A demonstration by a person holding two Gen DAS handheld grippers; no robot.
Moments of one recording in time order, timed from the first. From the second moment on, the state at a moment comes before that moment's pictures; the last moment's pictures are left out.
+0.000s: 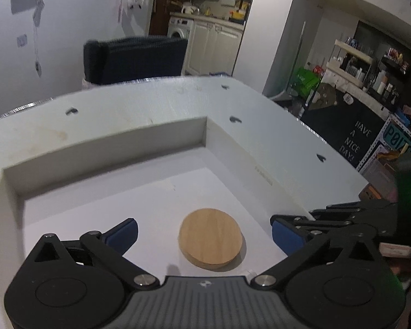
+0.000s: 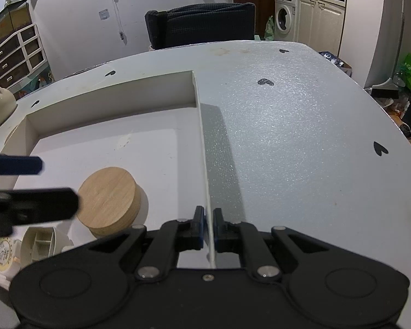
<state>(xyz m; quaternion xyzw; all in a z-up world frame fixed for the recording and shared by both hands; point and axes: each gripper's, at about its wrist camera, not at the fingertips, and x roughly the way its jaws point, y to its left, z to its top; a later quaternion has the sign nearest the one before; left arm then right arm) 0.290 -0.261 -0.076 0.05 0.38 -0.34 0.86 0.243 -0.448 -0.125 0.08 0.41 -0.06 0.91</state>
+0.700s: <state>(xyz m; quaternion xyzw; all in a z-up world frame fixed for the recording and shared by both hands) 0.267 -0.148 -0.001 0.05 0.25 -0.27 0.93 0.242 -0.447 -0.126 0.08 0.41 -0.06 0.91</state>
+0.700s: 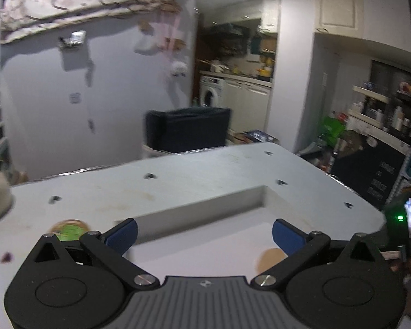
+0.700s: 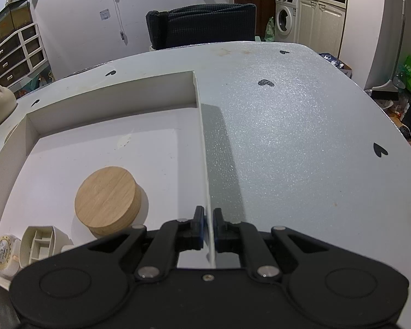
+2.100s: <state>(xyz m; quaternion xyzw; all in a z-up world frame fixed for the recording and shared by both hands) 0.388 0.162 -0.108 0.03 0.37 -0.06 0.93 0.245 -0.443 -0.125 0.07 0.42 -0.07 0.90</state>
